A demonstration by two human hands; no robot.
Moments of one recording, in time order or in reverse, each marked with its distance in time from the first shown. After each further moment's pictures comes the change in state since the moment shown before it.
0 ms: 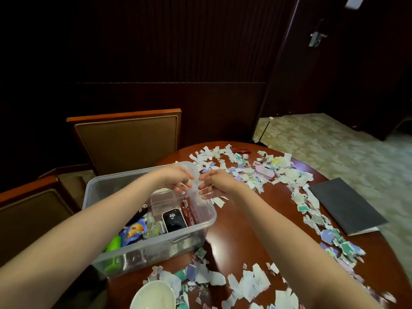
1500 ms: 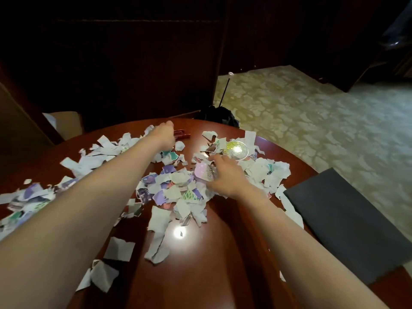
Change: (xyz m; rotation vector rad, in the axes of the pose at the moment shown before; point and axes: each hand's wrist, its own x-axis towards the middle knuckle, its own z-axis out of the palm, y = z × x) left_hand 0.395 0.134 0.150 0.784 0.382 0.259; right_hand 0.192 0.144 -0.279 -0.883 0.358 -0.033
